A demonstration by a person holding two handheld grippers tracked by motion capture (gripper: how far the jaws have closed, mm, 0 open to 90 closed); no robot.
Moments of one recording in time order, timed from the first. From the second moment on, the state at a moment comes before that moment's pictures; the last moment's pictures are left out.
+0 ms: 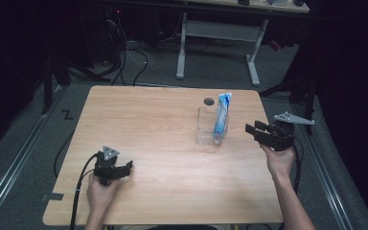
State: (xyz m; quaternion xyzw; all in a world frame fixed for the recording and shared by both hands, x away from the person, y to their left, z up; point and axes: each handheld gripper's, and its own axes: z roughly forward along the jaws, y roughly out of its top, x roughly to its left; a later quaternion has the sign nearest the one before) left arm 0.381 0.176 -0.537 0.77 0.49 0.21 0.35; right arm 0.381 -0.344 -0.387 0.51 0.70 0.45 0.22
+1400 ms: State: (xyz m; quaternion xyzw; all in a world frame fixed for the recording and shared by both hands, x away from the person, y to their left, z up) left arm 0.381 0.176 -0.537 0.77 0.49 0.21 0.35; right arm 0.356 -0.339 -0.427 0.51 0.70 0.46 0.20
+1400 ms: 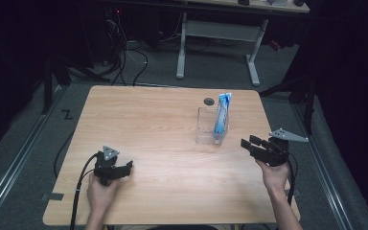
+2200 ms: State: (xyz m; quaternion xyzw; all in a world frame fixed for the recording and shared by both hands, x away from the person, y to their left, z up) left arm 0.381 0.176 -0.537 0.77 0.49 0.21 0.35; right arm 0.357 -0.335 -0.455 0.52 0.71 0.44 0.20
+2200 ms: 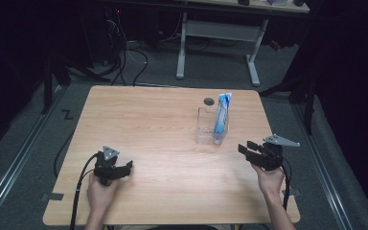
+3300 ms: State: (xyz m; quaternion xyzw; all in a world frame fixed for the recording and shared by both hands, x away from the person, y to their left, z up) left arm 0.381 0.176 -0.537 0.77 0.49 0.21 0.35; right arm 0.380 -0.321 -0.492 0.54 0.73 0.38 0.21
